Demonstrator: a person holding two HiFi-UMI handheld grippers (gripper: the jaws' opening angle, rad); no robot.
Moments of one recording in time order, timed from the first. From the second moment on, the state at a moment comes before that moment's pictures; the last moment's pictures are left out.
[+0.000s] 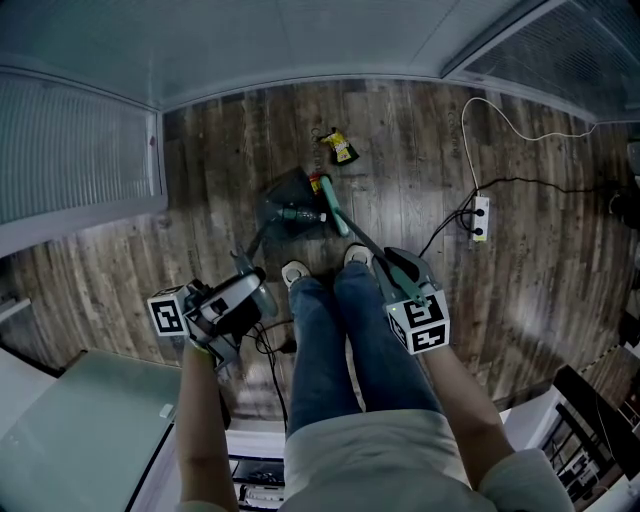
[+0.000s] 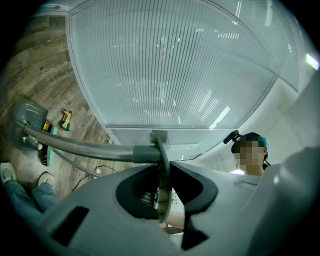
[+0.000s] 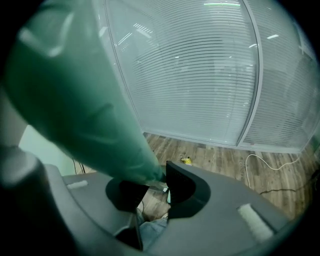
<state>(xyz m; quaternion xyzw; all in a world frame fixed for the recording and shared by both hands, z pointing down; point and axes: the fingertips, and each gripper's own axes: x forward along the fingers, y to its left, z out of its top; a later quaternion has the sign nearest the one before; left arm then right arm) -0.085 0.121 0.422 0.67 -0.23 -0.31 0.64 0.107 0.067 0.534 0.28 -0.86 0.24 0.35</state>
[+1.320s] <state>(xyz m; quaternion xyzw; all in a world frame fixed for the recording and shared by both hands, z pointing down) -0.086 0.123 0.424 0.65 -0.23 -0.33 0.64 0.096 0.046 0.497 0.21 -0.90 0.22 0.31</state>
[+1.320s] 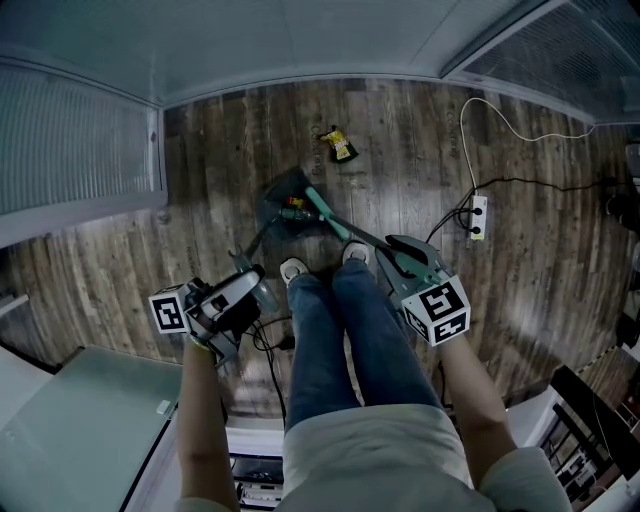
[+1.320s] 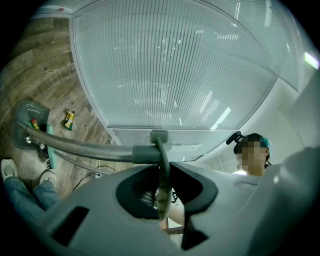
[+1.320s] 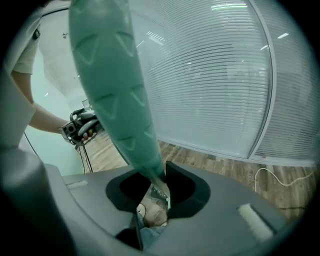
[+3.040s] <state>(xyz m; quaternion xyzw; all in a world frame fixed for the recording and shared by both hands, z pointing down) -0.090 0.117 0.421 0.65 -0.24 -0.32 0.64 0.091 -0.145 0.461 0.33 -0.88 0.13 0.31</state>
